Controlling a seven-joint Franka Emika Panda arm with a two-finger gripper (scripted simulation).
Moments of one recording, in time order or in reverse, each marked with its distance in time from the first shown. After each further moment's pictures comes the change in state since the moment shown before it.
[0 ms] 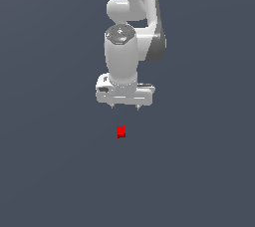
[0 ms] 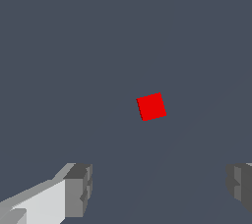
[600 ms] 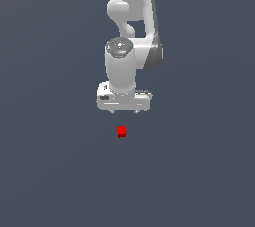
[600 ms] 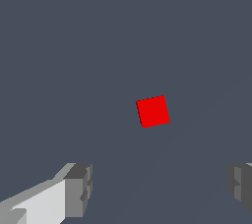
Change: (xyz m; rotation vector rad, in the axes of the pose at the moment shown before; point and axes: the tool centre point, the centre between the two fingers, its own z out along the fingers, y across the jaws) arm 0.005 0.004 0.028 -0.004 -0.004 -0.045
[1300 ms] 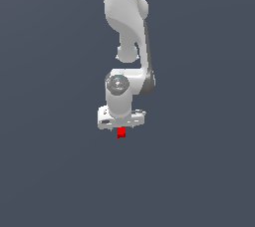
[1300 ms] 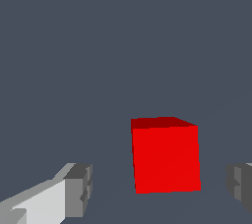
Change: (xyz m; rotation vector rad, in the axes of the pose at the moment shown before) arm 0.018 0.016 0.105 -0.016 -0.020 -0.163
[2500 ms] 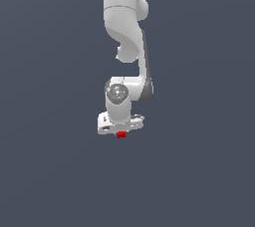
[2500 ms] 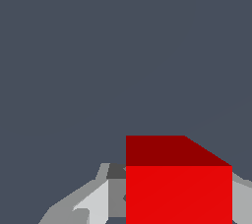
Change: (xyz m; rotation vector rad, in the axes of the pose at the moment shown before) arm 0.007 0.005 0.030 -0.007 -0.005 -0.050
